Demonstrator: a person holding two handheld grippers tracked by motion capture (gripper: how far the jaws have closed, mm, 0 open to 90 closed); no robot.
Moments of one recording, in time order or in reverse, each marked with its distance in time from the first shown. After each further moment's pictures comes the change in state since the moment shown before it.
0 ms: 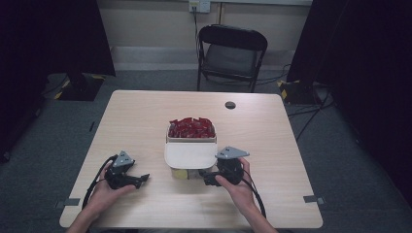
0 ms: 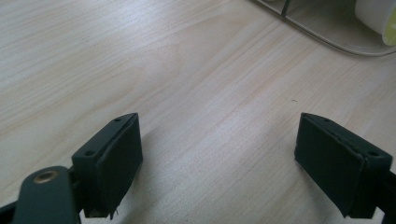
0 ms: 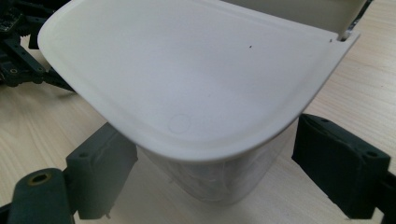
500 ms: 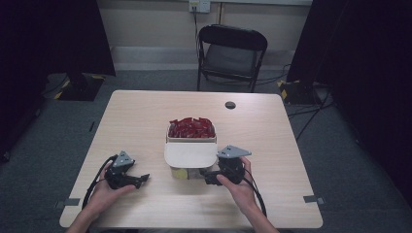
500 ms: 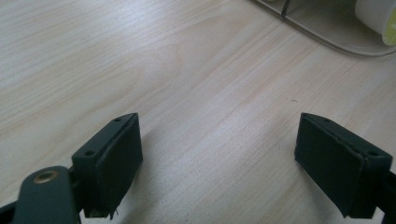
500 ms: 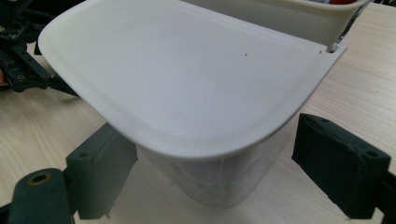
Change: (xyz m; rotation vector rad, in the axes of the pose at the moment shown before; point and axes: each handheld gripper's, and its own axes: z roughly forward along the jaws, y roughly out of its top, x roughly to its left) left arm 0.000 0.000 0.000 0.000 0.000 0.000; right arm -0.002 0.003 -0.005 -0.015 0.007 0.000
